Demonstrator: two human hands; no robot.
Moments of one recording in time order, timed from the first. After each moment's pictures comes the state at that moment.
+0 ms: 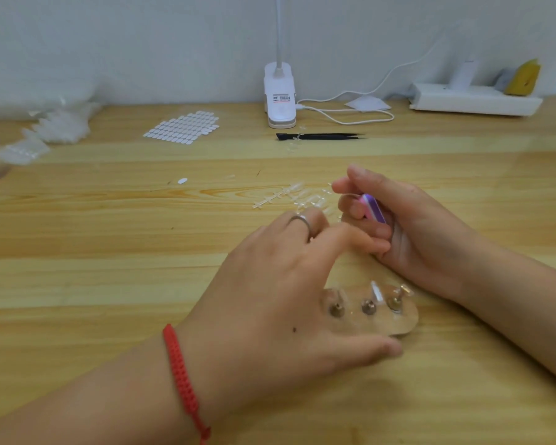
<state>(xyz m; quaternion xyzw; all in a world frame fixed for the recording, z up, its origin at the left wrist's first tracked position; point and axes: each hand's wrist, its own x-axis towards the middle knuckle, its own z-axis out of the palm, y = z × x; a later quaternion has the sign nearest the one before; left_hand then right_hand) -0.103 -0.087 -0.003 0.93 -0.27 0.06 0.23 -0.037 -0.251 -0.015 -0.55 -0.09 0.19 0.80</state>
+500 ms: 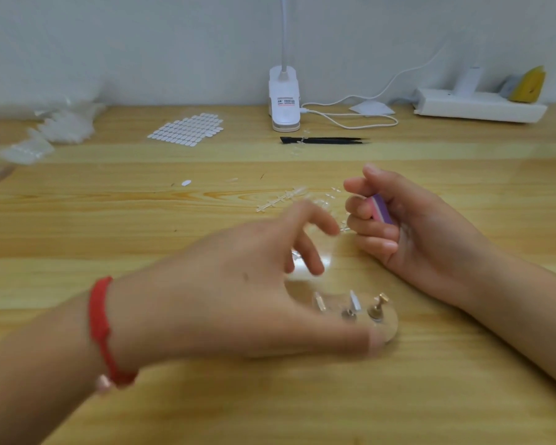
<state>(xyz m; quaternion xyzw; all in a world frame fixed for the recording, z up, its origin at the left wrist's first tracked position) -0.079 -0.064 0.017 0.91 -0.18 -0.12 0.36 -0.034 -0.251 -0.013 -0.51 -0.04 0.20 0.83</state>
